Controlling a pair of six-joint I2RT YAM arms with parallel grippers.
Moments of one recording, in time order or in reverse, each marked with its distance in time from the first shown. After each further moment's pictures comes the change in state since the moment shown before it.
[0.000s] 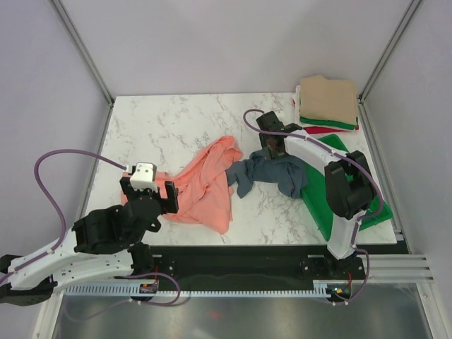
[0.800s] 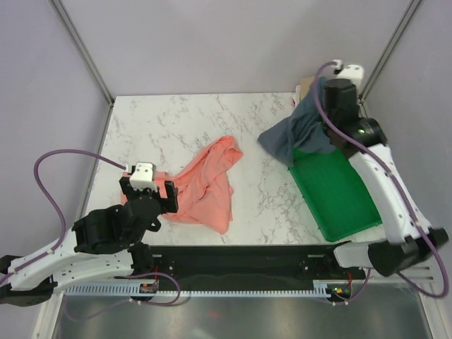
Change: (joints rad) left arm 0.007 0.000 0.000 0.000 -0.001 0.000; right arm -0.127 -0.469 0.138 -0.072 0.052 -0.013
